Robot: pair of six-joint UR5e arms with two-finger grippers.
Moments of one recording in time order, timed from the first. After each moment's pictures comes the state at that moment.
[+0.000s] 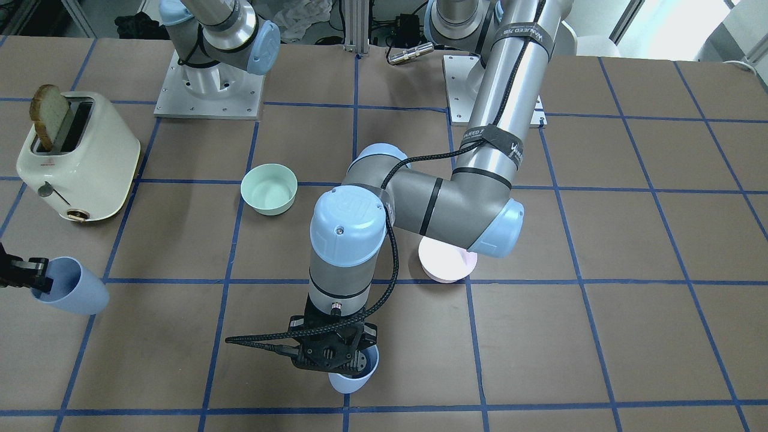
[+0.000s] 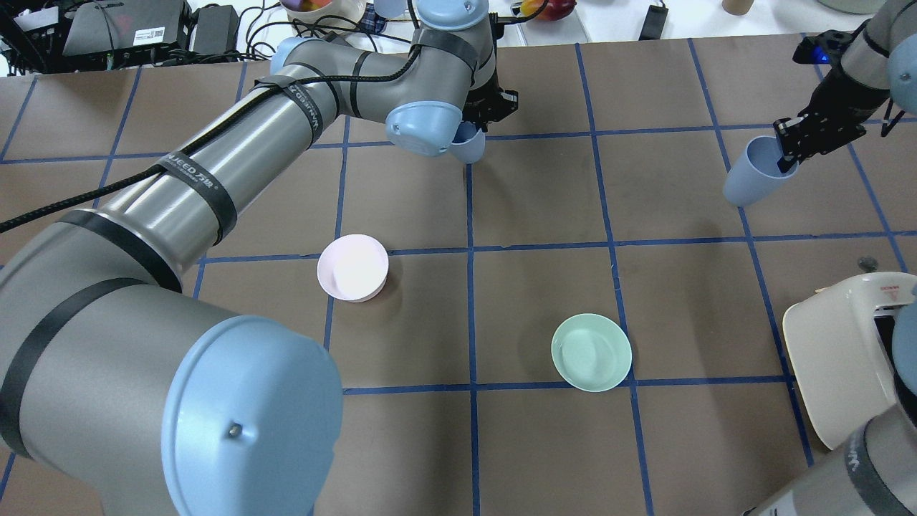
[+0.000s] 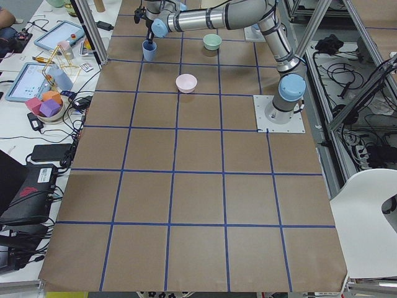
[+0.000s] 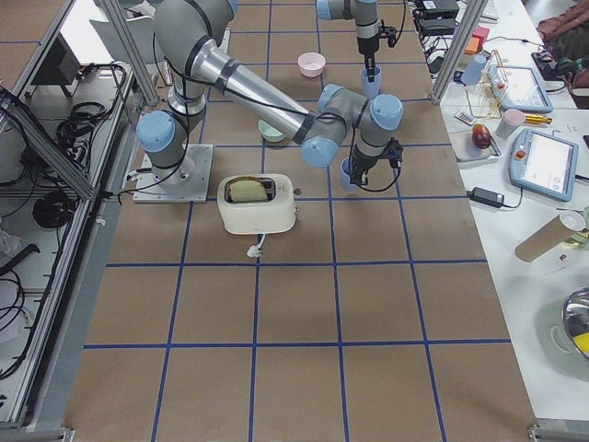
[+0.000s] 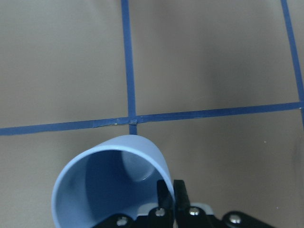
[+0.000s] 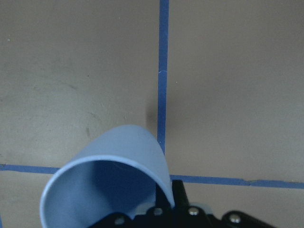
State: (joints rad) left arm -1.92 -2.29 -1.19 -0.96 1.57 -0.26; right arm 1.14 -1.15 1.50 -1.81 -1.53 -0.47
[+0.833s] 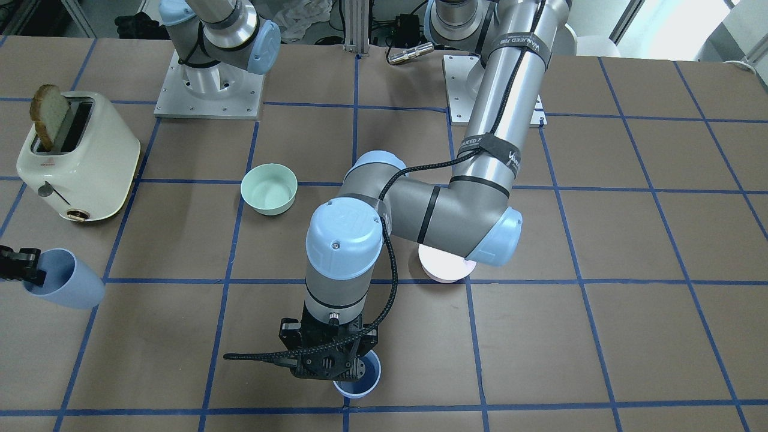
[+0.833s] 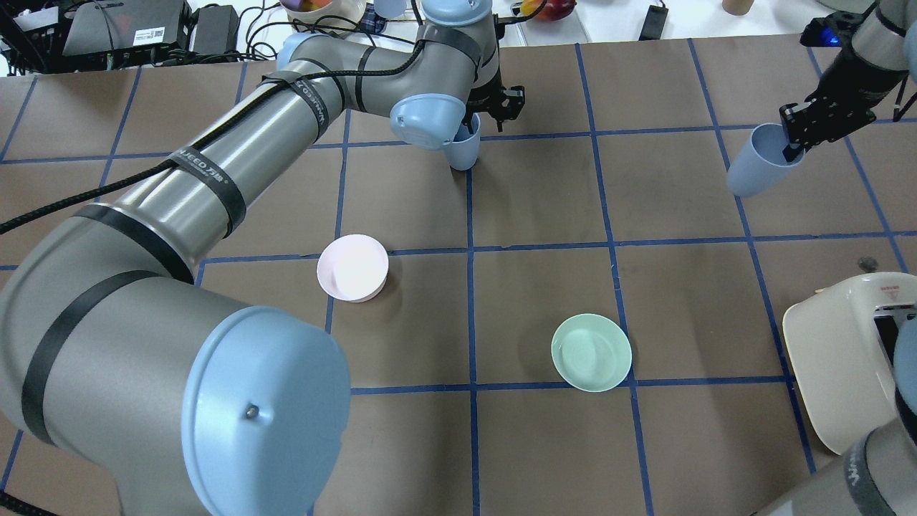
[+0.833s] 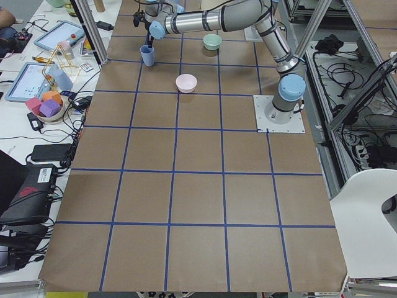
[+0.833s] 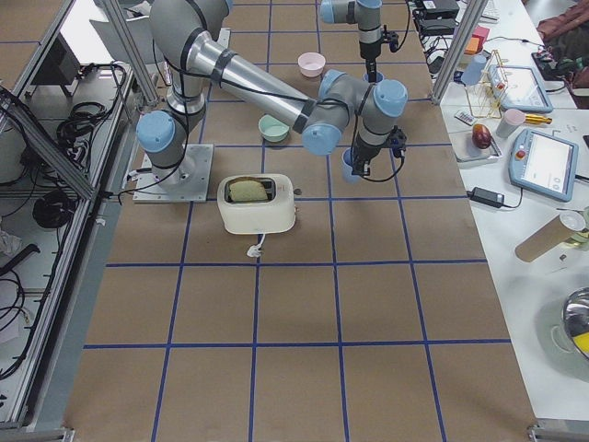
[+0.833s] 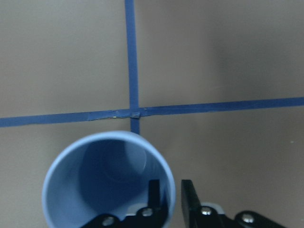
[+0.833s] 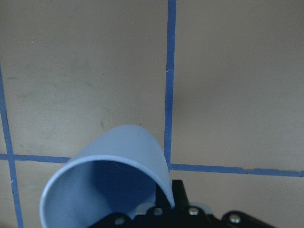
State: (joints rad) left arm -1.91 -2.30 -1.12 -1.06 1.53 -0.31; right arm 1.16 -1.19 1.47 -1.76 -1.53 -0.46
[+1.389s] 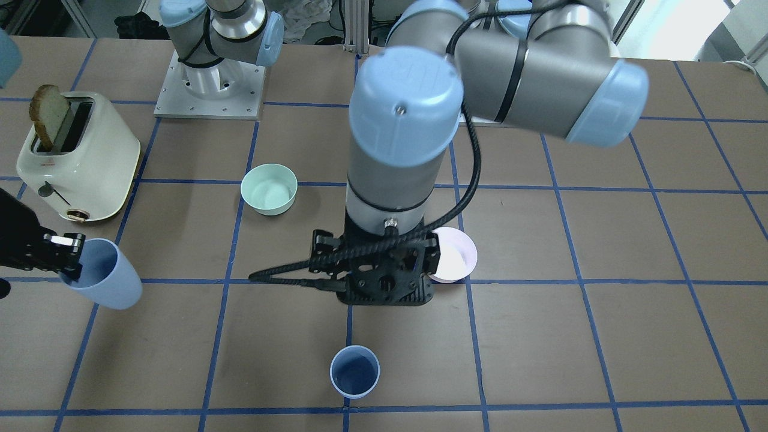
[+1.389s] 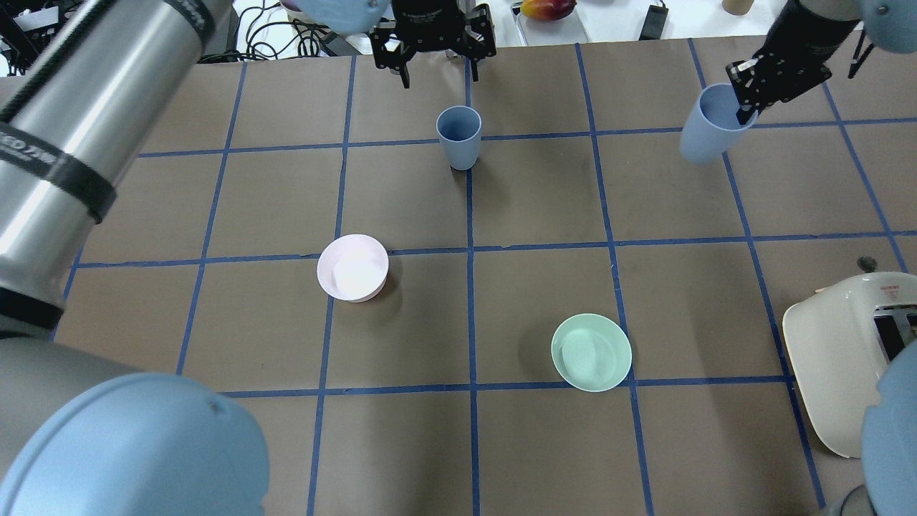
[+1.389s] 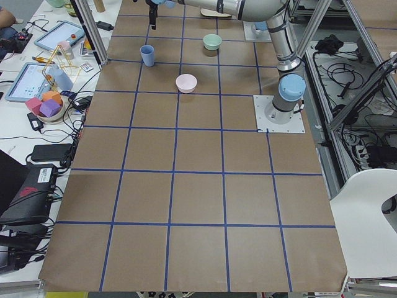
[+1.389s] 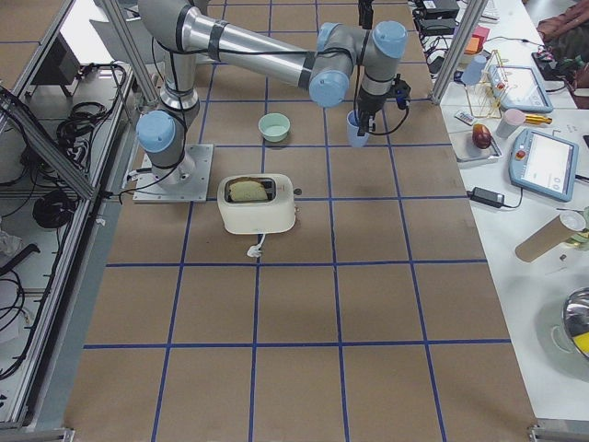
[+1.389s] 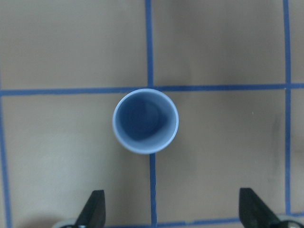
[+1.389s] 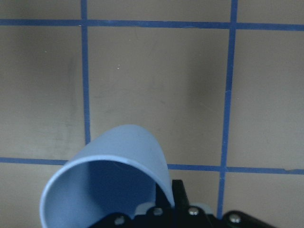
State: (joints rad) left arm -1.85 -2.09 -0.97 -1.59 1.53 -0.30; right arm 1.36 -1.26 1.39 -1.70 -1.53 -0.24
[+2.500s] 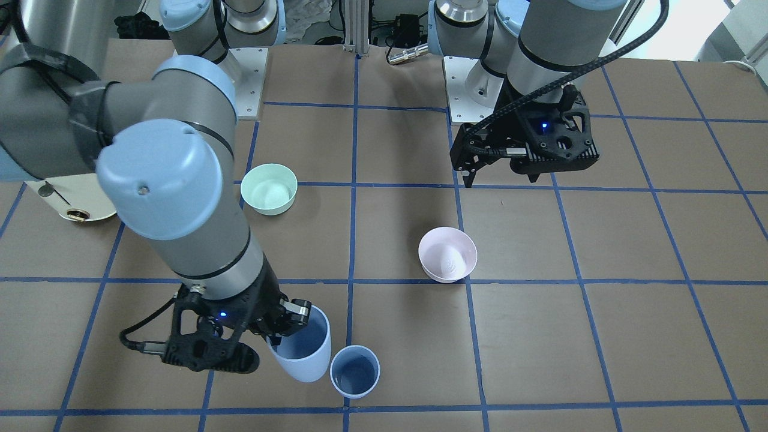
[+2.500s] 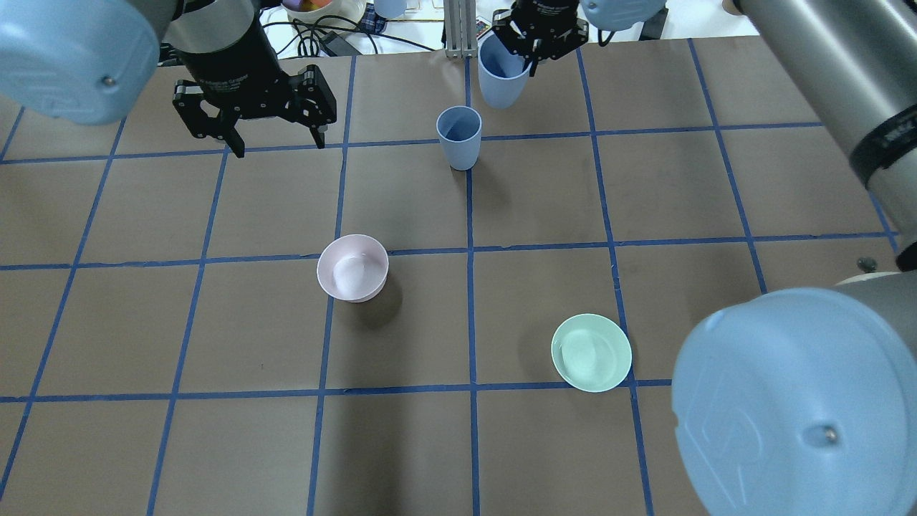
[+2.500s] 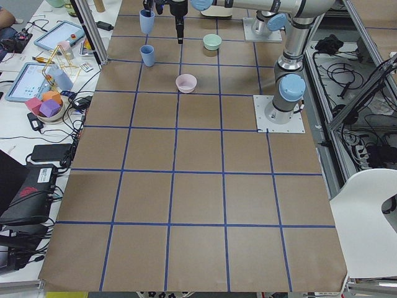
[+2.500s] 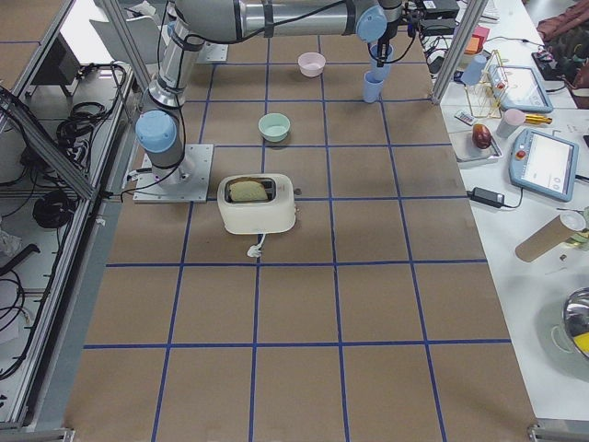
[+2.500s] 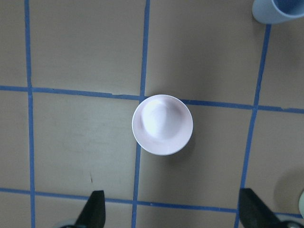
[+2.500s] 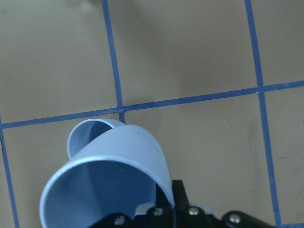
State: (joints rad) left arm -1.64 -1.66 -1.49 -1.50 1.61 -0.17; right arm 1.76 -0.99 1.06 -1.79 -1.49 0.34
